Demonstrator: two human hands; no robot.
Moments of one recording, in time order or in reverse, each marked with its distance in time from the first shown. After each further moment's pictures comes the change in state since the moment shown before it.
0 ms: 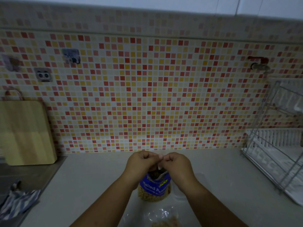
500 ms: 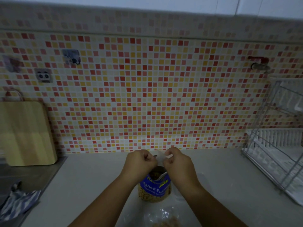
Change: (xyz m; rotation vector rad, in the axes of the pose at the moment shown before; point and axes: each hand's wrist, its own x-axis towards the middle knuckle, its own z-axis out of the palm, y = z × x) left_hand 0.001 0.003 -0.007 0.518 0.121 0.165; right_hand -0.002 0.005 -0.003 -0.284 0.112 -0.185
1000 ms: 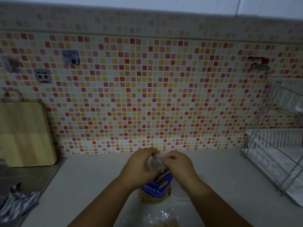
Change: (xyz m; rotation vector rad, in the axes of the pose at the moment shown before) left_hand 0.007 -0.019 0.002 0.246 -0.040 0.411; right_hand 0.013 0.000 0.001 0.398 -0.139 0.216
